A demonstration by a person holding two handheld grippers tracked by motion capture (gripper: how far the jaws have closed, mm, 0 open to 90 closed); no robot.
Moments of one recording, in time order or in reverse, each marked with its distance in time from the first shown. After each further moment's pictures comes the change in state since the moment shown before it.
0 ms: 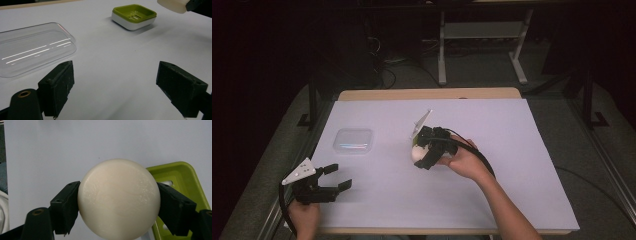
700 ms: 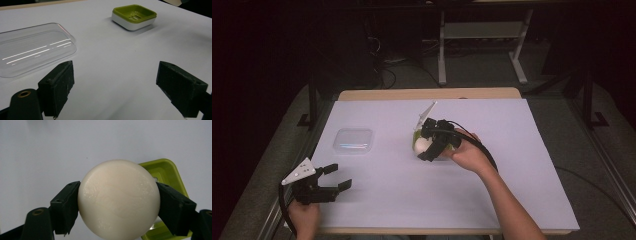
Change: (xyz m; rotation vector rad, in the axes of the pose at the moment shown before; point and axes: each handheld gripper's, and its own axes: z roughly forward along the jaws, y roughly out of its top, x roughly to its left) left arm 0.000 0.000 -0.001 0.000 0.001 0.002; right arm -0.018 -0.001 -0.009 0.000 -0.019 0.036
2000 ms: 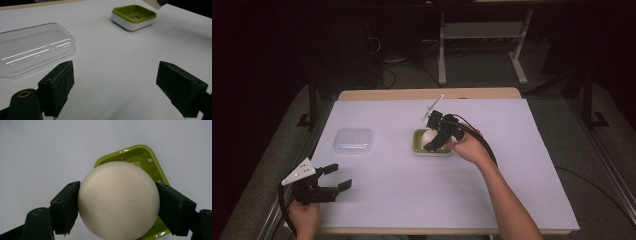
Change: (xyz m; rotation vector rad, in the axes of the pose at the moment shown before) left arm 0.000 0.000 0.000 -0.002 -0.003 0.001; right arm -0.042 -0.013 0.020 0.014 -0.021 0.107
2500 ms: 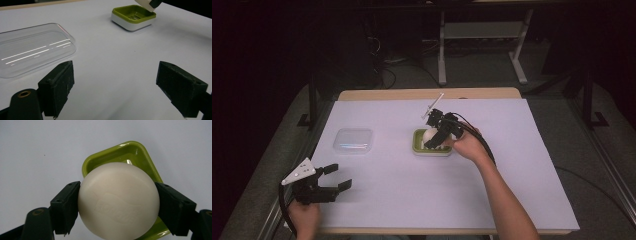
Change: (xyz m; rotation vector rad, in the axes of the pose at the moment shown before) left arm 0.000 0.000 0.000 -0.001 -0.002 -0.001; right arm -0.013 0.000 0.011 0.020 -0.012 0.036
